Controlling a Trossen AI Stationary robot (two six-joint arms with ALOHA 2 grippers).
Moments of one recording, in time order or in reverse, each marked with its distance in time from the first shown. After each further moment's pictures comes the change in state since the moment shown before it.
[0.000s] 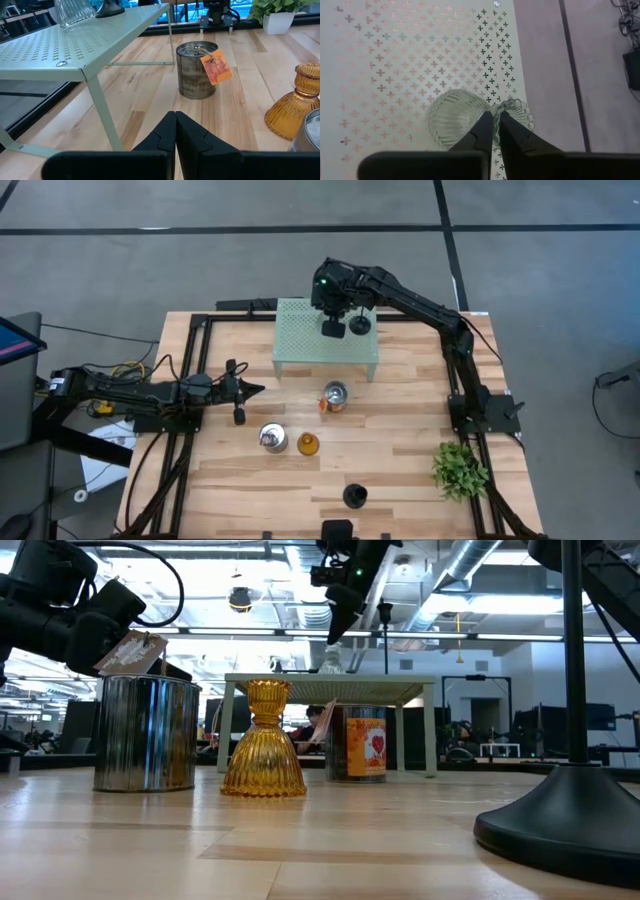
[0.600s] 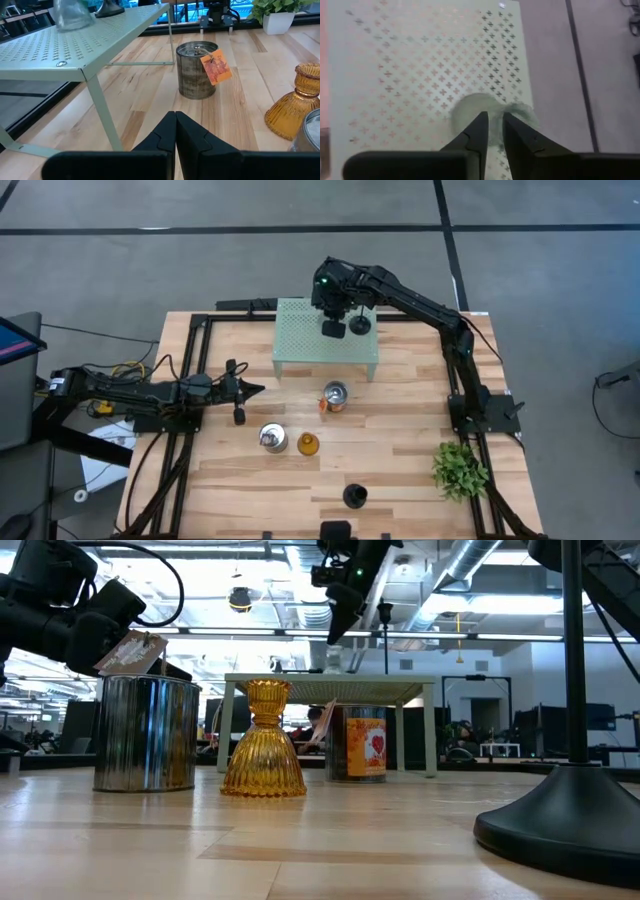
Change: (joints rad) left arm 0.000 0.000 0.000 0.000 0.000 0.000; right arm -0.003 0.000 0.000 -0.005 -0.041 0.005
